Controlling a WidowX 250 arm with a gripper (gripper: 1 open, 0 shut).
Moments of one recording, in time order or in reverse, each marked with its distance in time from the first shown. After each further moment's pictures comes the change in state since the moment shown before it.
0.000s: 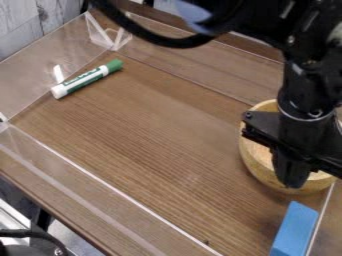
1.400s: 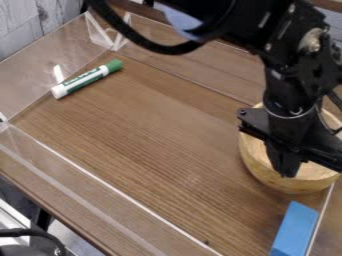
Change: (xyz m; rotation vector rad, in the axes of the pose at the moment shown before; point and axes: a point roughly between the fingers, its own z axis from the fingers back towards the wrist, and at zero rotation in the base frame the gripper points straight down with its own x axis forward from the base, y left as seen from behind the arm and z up) arm 0.016 0.012 -0.017 -0.037 -0.073 -0.020
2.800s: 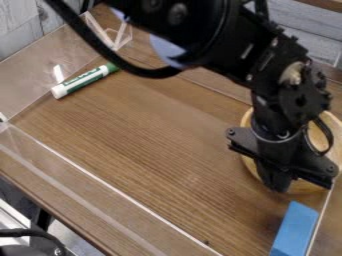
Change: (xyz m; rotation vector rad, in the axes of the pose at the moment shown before) arm -0.022 -0.007 -0.010 -0.006 -0.003 0.023
